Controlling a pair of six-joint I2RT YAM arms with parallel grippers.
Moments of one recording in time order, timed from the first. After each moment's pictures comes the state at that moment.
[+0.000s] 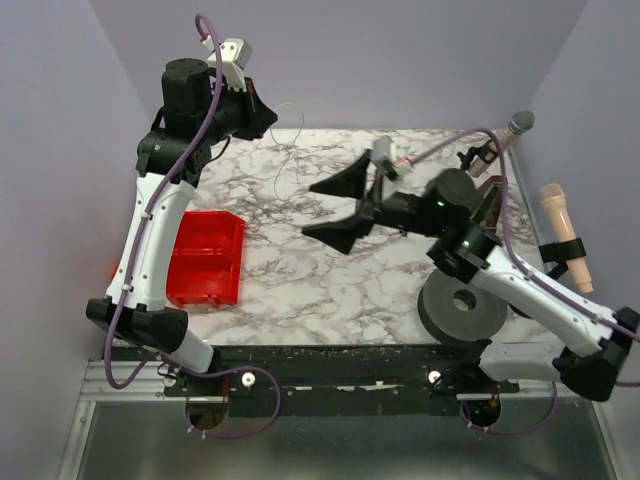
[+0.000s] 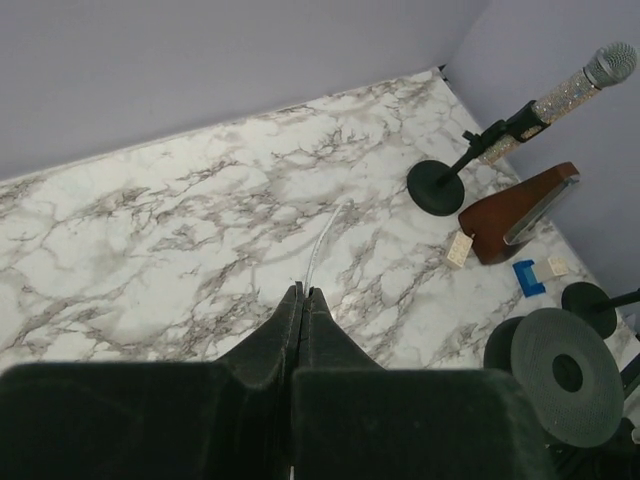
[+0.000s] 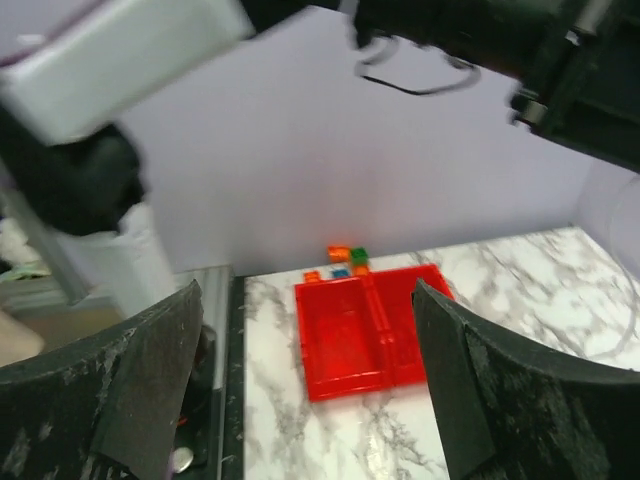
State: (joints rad) left arm -0.24 1.54 1.96 -0.69 0.40 -0.21; right arm 0.83 1.14 1.15 0.30 -0.62 0.19
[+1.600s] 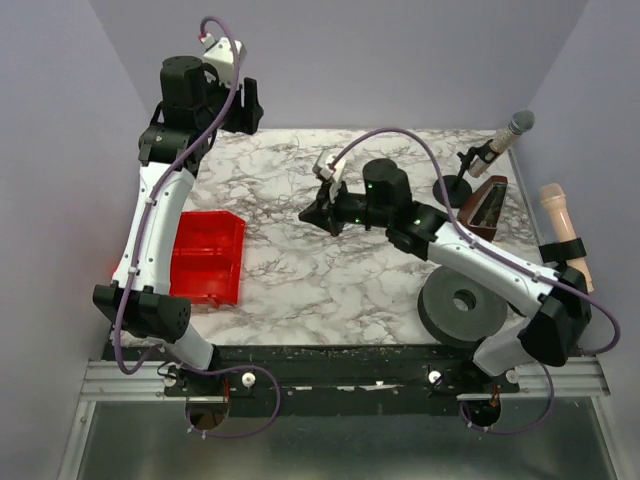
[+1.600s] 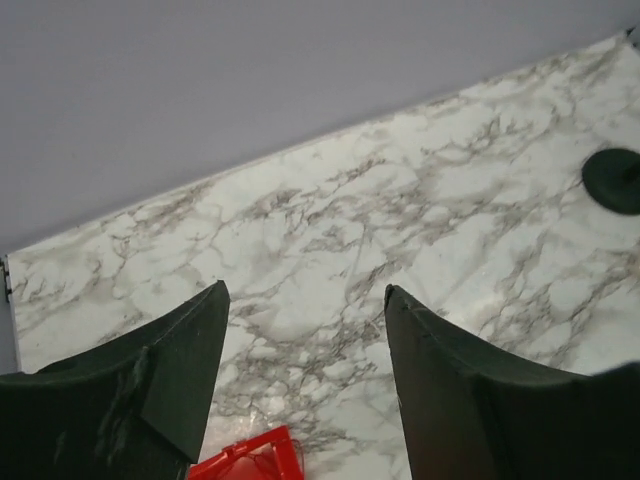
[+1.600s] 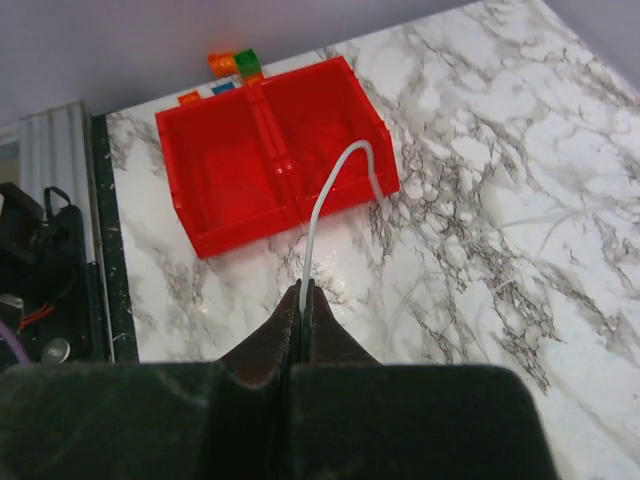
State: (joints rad) left arm -0.17 1.58 2.00 -0.64 0.23 0.02; right arm 0.84 1.52 1.29 -0.06 -0.37 -0.08
